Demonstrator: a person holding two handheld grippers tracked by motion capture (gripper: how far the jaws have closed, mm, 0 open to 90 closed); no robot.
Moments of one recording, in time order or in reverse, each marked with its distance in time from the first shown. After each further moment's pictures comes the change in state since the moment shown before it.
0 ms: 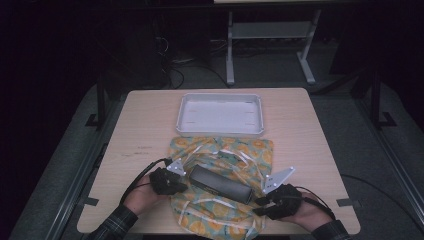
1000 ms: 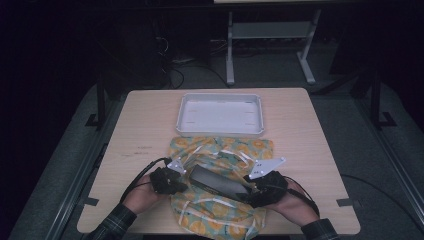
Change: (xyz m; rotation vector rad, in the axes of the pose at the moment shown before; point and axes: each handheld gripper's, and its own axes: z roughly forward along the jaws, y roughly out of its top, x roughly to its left) left arm 0.001 0.001 0.001 0.002 -0.006 -0.063; right arm 0.007 0.049 0.002 -0.149 -0.154 0.038
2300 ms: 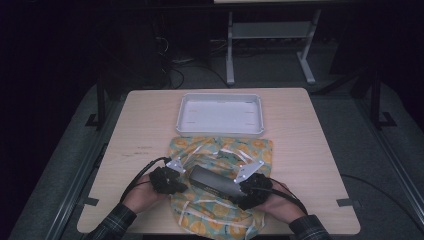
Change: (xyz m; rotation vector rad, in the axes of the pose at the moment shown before) left arm 0.002 -0.001 0.000 0.001 -0.026 -0.005; right arm 0.000 -0.001 0.046 0.130 -0.002 -0.075
